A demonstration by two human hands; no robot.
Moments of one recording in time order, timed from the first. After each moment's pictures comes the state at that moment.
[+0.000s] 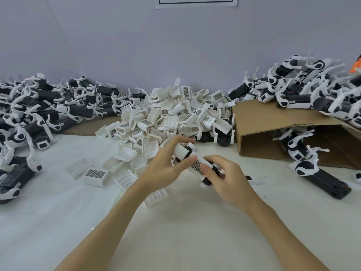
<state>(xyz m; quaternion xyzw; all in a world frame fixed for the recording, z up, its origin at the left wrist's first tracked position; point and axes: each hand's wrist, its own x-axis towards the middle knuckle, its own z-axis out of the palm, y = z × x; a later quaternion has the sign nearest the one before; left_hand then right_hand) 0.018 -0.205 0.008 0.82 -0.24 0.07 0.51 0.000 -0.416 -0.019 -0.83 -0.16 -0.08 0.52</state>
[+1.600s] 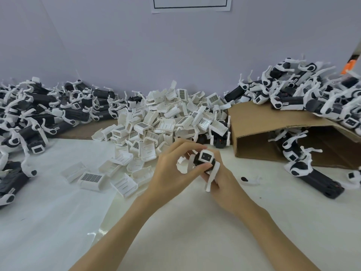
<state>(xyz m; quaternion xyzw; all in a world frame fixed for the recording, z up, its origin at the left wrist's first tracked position) 0.005 -0.236 0.005 0.78 -0.28 0.24 0.50 0.005 -0.419 -0.030 -0.84 -0.26 -0.12 0.46</state>
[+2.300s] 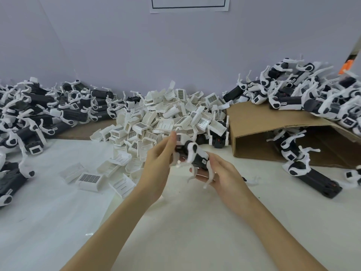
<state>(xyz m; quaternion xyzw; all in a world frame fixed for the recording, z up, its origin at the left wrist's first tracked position) 0.014 -0.227 0.011 0.62 -0.09 0.03 0.78 0.007 -0.412 -0.020 -0.60 -0.05 0.07 0.80</state>
